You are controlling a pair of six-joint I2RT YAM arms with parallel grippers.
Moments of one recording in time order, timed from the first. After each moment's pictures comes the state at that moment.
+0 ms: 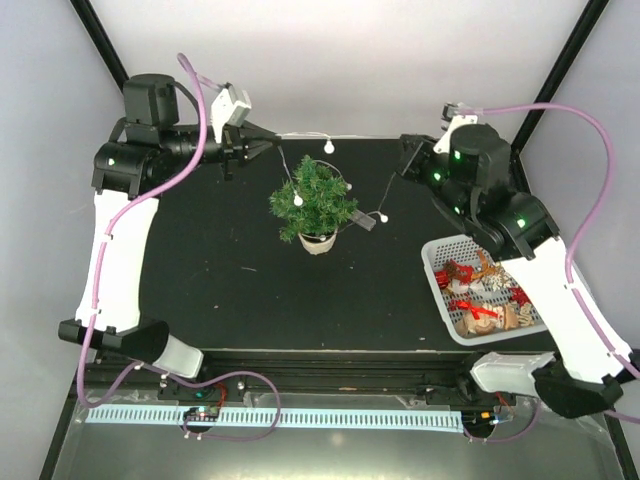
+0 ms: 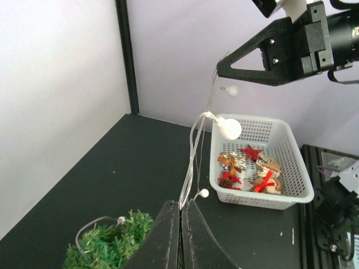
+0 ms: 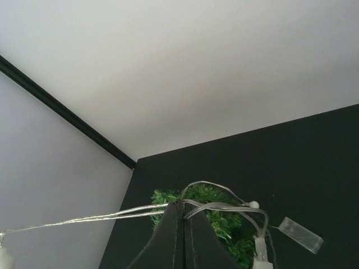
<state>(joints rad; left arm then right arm) -0.22 1.48 2.06 -0.99 0.97 0.34 0.62 1.21 1.66 -0.71 0.22 0.67</state>
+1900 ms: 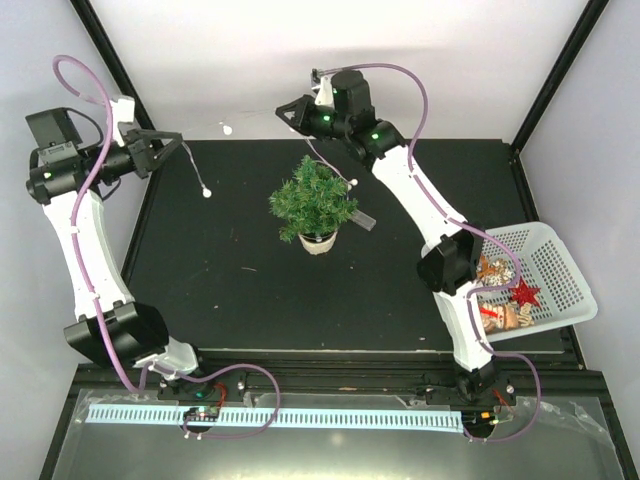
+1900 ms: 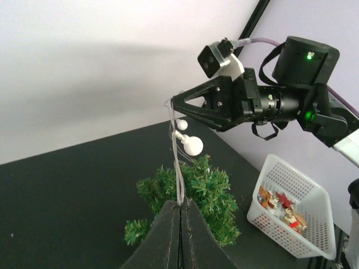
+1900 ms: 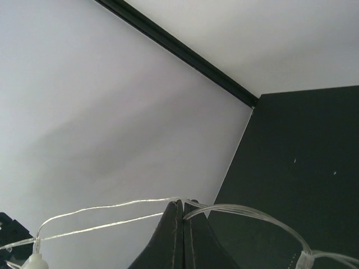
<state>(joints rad) 0.47 1.47 1.82 -0.92 1.30 0.18 0.59 2.23 2.47 -0.44 -0.43 0.86</state>
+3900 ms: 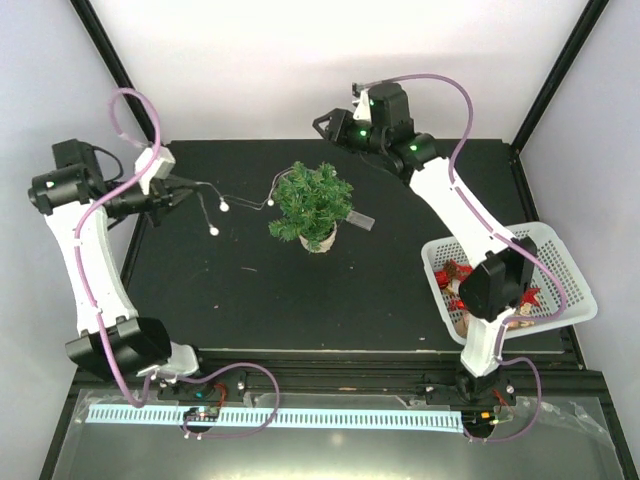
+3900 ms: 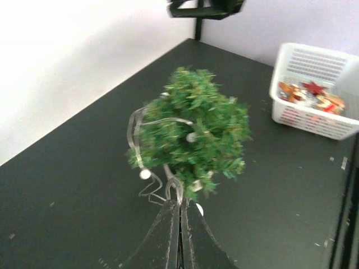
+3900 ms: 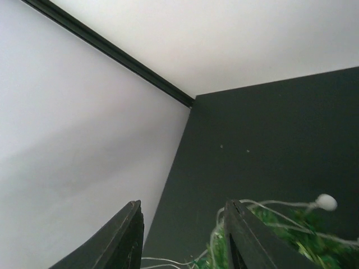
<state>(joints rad) 0.48 1.42 1.77 -1.53 1.16 1.12 0.52 1.91 2.03 -0.44 -0.35 0.77</state>
